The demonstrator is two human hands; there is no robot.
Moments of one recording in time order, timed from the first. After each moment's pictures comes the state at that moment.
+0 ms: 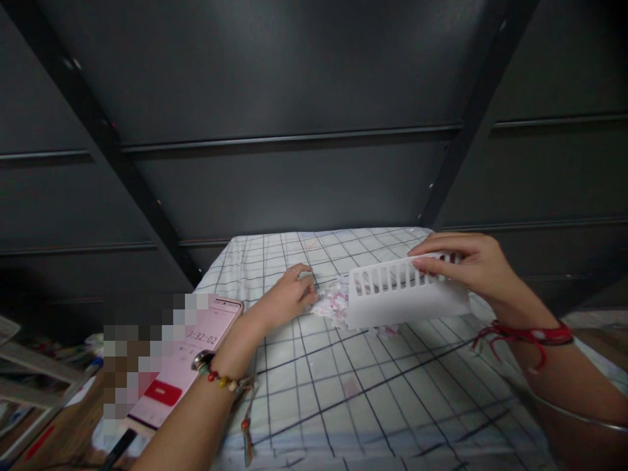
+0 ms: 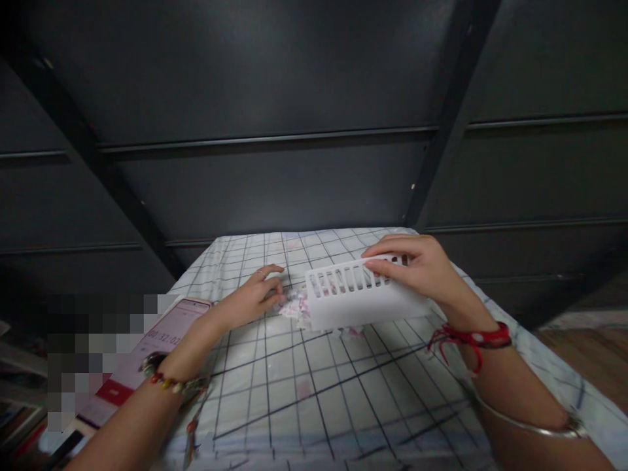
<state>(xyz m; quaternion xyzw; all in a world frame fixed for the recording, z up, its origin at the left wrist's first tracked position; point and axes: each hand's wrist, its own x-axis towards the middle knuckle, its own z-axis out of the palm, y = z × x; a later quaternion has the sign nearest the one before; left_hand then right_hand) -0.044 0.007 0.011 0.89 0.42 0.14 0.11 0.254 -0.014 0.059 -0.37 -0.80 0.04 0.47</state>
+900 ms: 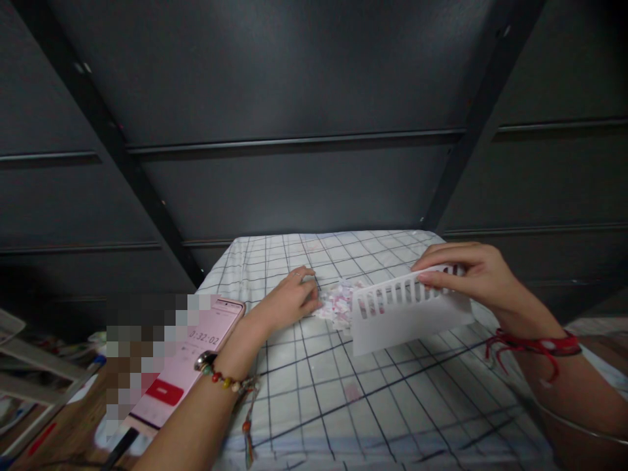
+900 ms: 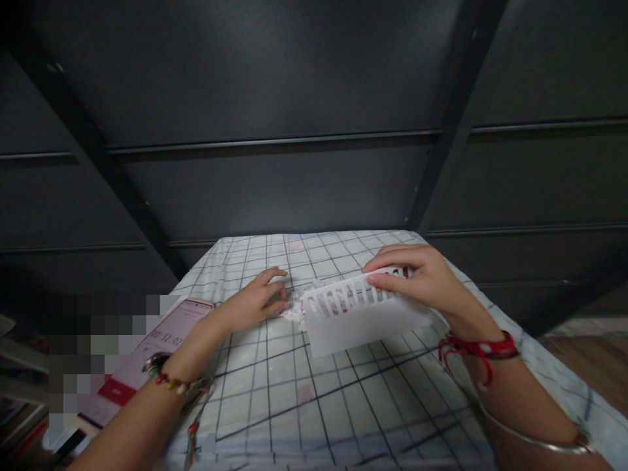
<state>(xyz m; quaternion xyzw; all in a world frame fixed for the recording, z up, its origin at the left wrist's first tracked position) -0.045 0.006 0.011 0.90 0.40 0.13 0.09 0.251 -0.023 0.064 -0.33 -0.82 0.10 0.45</state>
